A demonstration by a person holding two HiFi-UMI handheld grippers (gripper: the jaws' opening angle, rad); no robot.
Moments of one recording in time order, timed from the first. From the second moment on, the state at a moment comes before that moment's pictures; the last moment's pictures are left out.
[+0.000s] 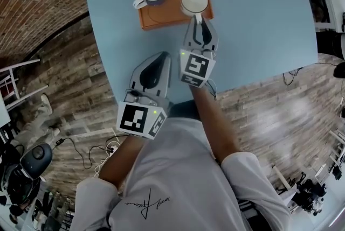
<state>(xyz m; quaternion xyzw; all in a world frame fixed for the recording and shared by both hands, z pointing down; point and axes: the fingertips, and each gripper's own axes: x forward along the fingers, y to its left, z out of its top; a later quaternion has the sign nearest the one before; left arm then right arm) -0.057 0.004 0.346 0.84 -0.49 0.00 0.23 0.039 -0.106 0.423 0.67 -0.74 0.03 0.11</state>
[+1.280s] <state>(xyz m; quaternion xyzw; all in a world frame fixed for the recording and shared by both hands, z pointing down) -0.061 0.005 0.353 0.84 -0.49 0.00 0.24 0.036 -0.096 0.419 0.62 -0.77 0.04 0.11</state>
